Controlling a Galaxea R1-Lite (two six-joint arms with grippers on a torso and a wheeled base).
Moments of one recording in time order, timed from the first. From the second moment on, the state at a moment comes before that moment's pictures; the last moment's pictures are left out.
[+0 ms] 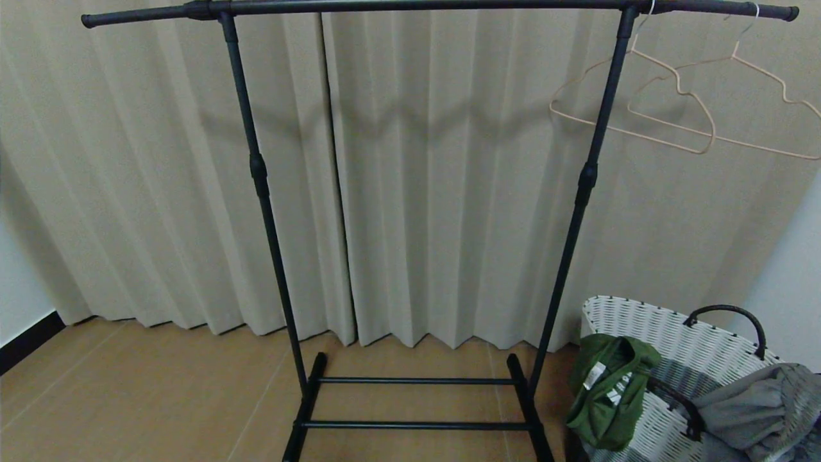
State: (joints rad) left arm 0.01 0.00 0.00 -0.04 -0.13 0.11; right arm 0.01 0.85 -0.40 0.03 -0.13 -0.47
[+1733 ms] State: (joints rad) left arm -0.79 1.32 -0.62 -0.46 -0.16 0.09; right arm 0.49 0.99 -0.79 -0.02 0.11 0.02
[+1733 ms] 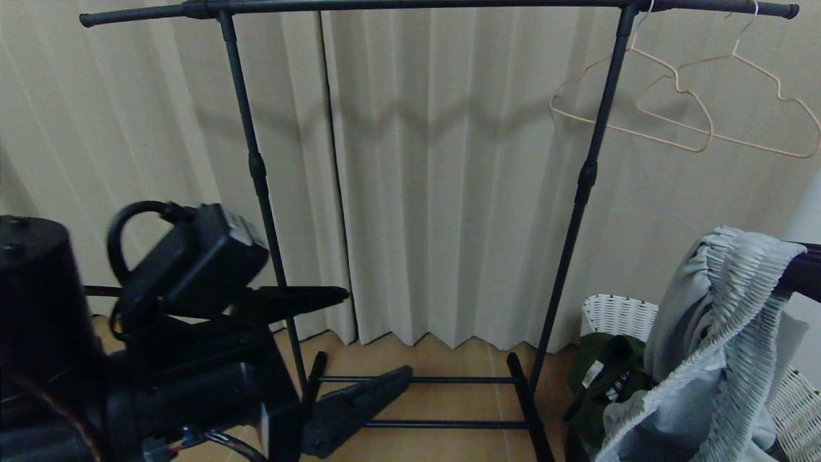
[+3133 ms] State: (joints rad) left arm -1.08 2.10 -0.99 -0.72 0.13 -0.20; right arm 0.50 1.03 -0.82 -0.16 0.13 0.07
